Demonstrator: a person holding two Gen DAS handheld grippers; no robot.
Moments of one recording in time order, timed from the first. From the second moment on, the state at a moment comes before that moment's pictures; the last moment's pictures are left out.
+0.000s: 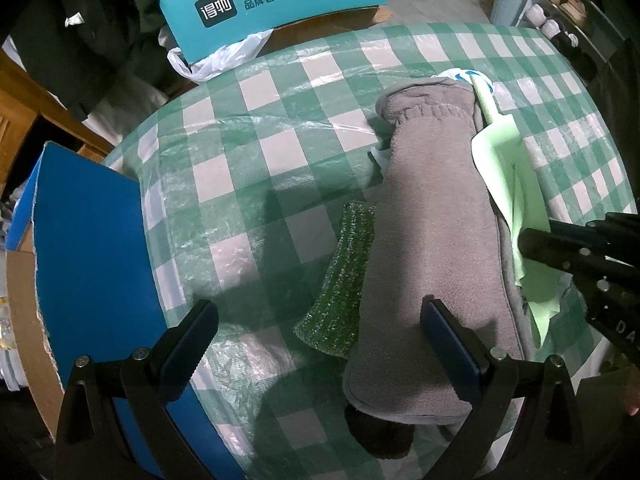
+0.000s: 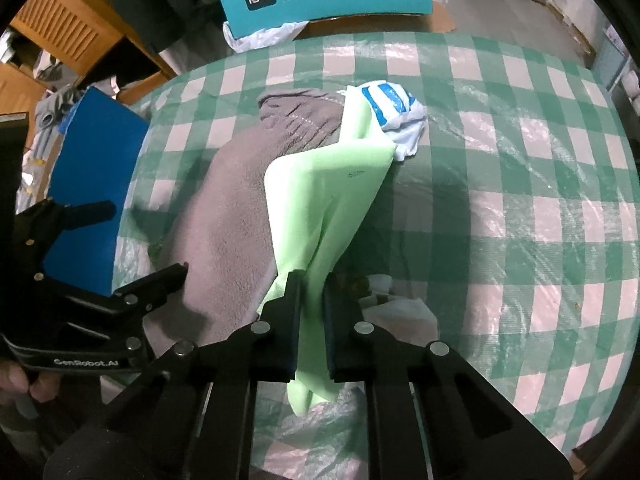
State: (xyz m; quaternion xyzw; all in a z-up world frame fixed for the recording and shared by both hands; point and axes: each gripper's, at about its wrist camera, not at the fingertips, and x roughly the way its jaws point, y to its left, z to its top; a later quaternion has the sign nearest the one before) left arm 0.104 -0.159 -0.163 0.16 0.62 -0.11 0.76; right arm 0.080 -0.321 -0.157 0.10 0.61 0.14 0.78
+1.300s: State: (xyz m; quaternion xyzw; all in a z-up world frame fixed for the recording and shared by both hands) left arm 0.112 -0.183 -0.152 0.13 0.63 -0.13 0.76; right arm 0.091 -0.363 -0.167 0.11 0.60 0.09 0.79
